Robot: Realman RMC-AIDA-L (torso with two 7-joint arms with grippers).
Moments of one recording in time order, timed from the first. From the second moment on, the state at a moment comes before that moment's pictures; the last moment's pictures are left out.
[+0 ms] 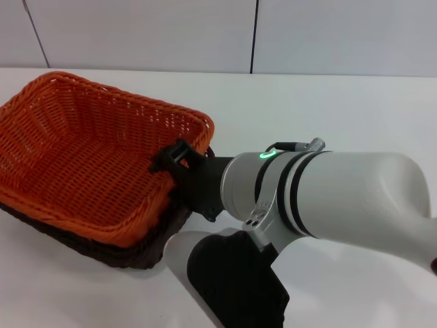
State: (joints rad) left arm -0.28 -2.05 -2.88 -0.47 0.49 -1.37 2.27; right arm 0.54 2.08 0.90 1.79 -2.93 1.00 -1.29
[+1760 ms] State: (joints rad) left arm -0.29 -2.04 -2.87 -0.44 0.51 -1.30 2.26; right arm 0.37 2.08 1.08 1.95 -2.92 0.74 -1.18
